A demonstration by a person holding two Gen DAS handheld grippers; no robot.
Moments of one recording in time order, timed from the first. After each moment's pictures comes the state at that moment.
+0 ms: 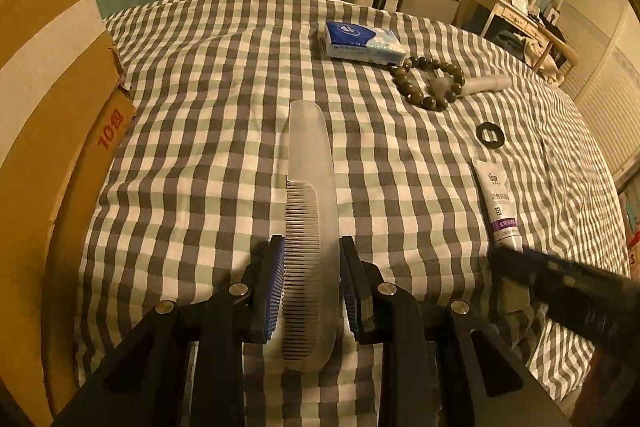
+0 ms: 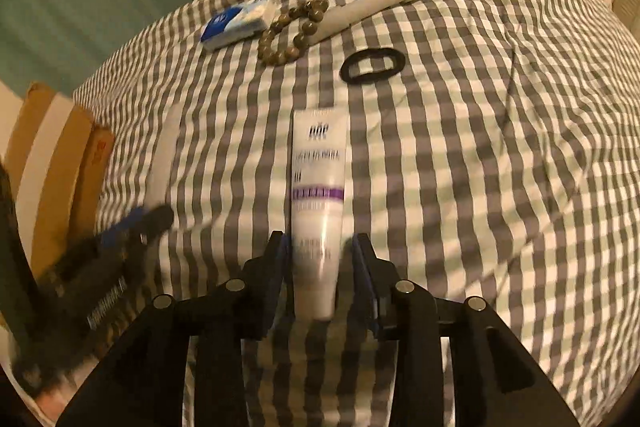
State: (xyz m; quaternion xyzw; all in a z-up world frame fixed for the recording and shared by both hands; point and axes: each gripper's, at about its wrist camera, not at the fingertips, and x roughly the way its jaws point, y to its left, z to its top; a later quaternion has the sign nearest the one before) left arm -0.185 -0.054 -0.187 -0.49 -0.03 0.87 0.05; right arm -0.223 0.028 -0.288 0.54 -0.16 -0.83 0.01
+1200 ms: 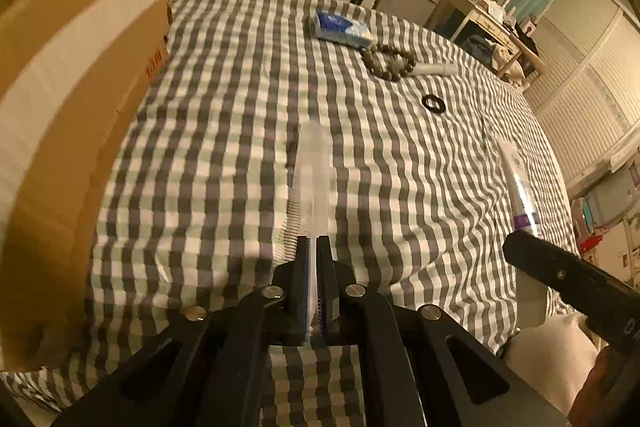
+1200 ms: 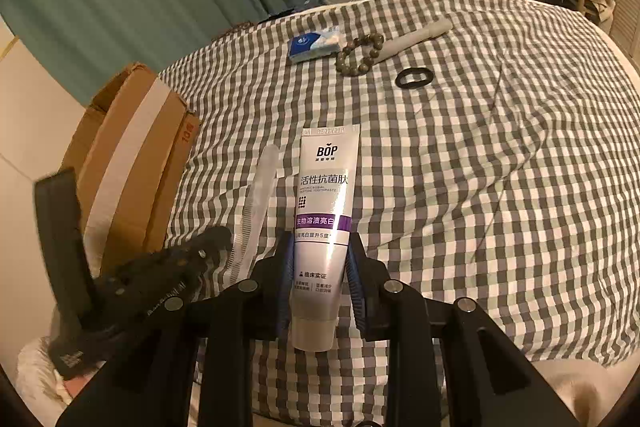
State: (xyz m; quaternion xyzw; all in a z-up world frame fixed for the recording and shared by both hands) left arm -0.108 -0.081 -0.156 -0.51 -0.11 0.85 0.10; right arm -0.130 -0.027 -0.212 0.49 -0.16 -0.85 0.05
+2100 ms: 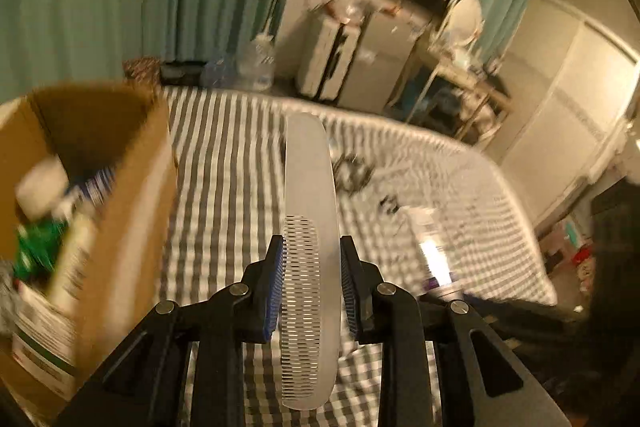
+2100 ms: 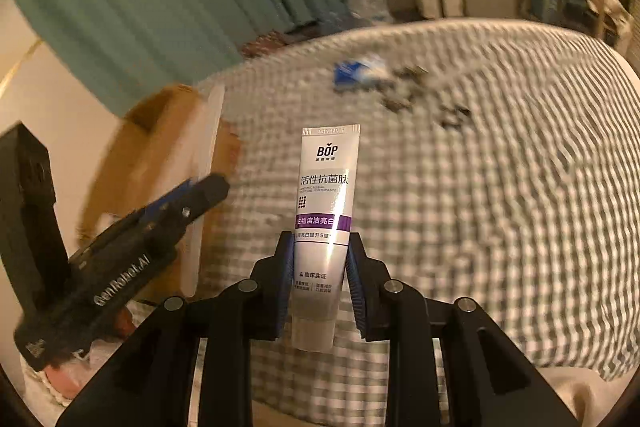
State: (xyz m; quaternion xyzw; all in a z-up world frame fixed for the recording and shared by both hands) left arm -0.113 -0.110 -0.036 -0.39 -0.10 0.91 0.14; right arm -0.145 -0.060 -0.163 0.47 -0.16 -0.86 0.10
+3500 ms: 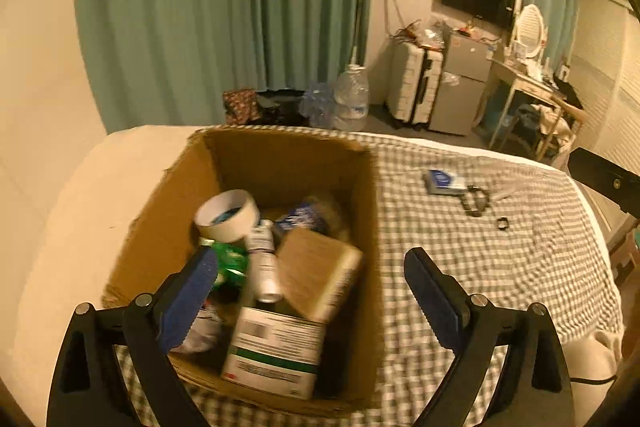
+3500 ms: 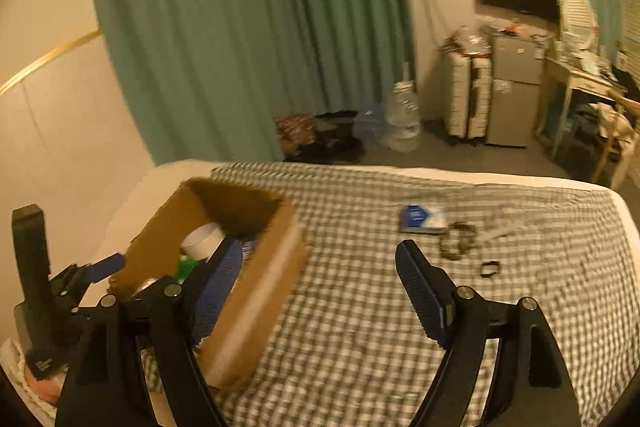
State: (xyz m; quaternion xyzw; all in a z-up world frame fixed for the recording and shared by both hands) left arm -0.076 -0.221 0.000 -0.36 -0.02 0.93 -0.02; right arm -0.159 -0.154 -0.060 0.31 -0.06 -0.94 0.09
